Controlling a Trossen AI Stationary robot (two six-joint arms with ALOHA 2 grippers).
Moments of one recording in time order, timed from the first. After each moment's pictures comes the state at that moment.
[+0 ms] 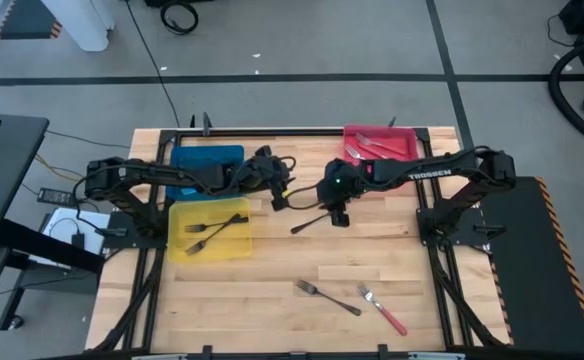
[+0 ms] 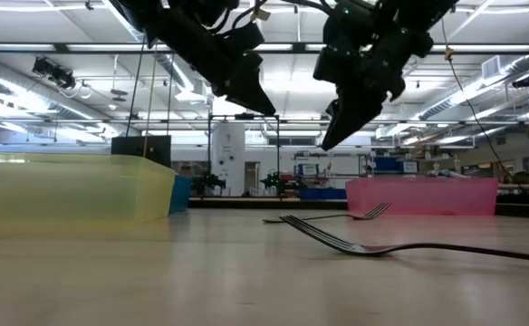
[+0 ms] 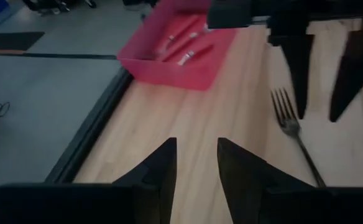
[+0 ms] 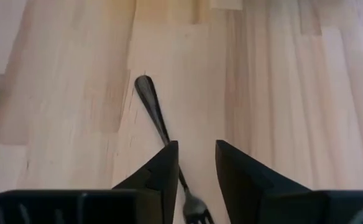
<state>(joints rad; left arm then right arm) 0.15 1.57 1.02 0.04 -0.33 0.12 -0.17 1.50 0.97 -0.40 -0.13 -0.18</state>
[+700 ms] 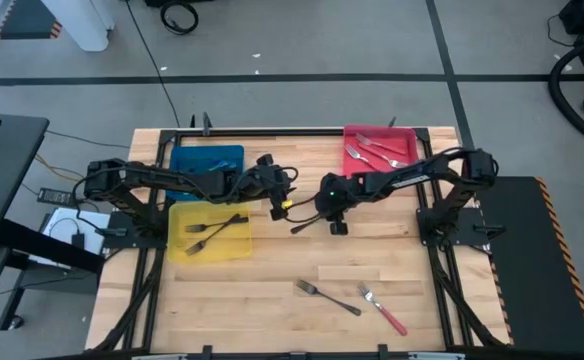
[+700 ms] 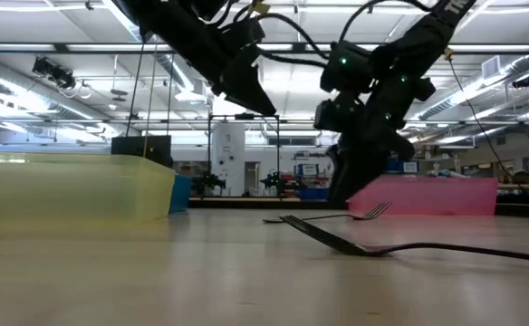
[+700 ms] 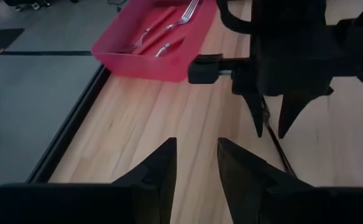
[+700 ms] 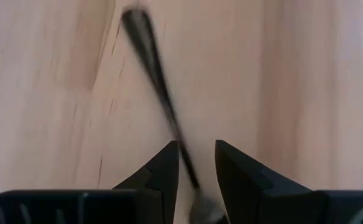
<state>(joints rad) 0.09 1.57 1.02 -0.01 -0.33 0.09 -0.16 1.67 0.83 -0.16 -0.11 -0.24</state>
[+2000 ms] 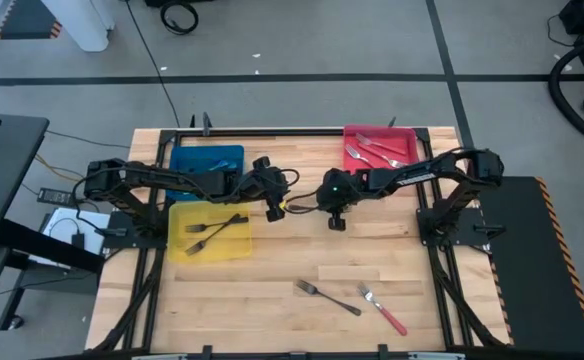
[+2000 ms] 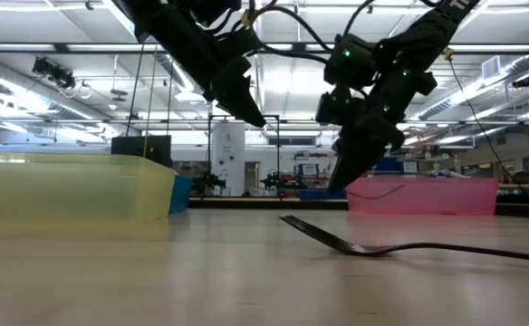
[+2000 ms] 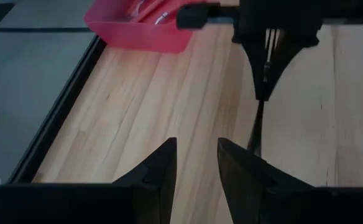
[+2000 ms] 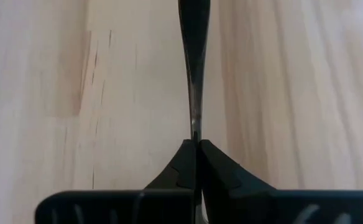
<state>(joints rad) 0.09 1.57 1.02 -0.11 -0.33 0.06 -0.18 1.62 0.82 -0.16 -0.09 -0.12</state>
